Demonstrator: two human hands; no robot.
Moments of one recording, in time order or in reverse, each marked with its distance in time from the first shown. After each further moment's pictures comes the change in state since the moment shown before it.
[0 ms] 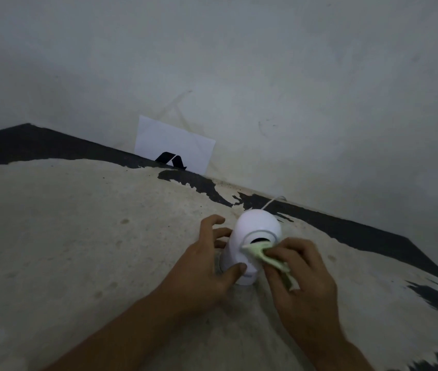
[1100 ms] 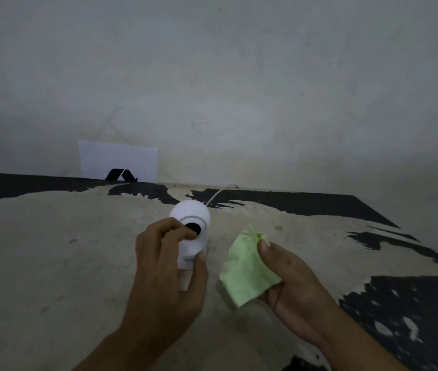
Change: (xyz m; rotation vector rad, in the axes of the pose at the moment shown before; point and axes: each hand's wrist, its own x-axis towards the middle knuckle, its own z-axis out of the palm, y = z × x) left_hand -0.043 0.067 0.032 0.362 0.383 0.431; right_hand -0.031 0.014 -0.077 1.498 -0.107 1.077
